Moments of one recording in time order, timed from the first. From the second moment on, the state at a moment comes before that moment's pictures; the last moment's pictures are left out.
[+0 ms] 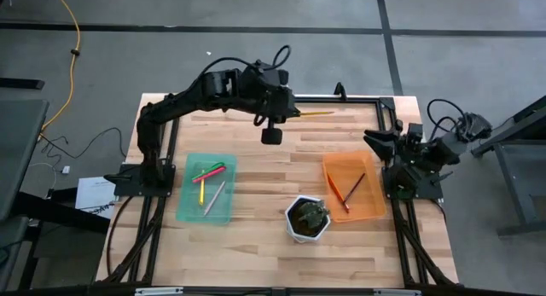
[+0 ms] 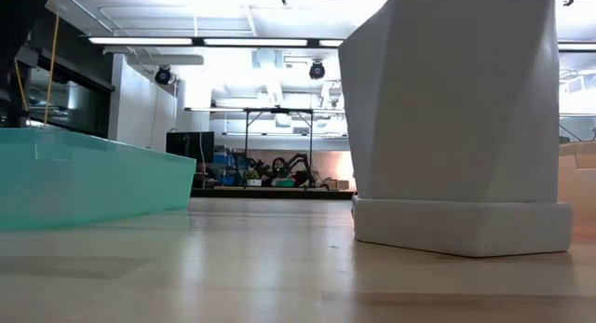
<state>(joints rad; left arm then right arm) 0.27 1.92 2.36 -1.06 -0.02 0.44 0.61 0.41 0.60 0.04 0.97 0.18</state>
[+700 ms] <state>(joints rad) 0.27 1.77 2.36 -1.10 -0.04 0.41 0.11 0.89 1.08 -0.25 0.40 0.13</state>
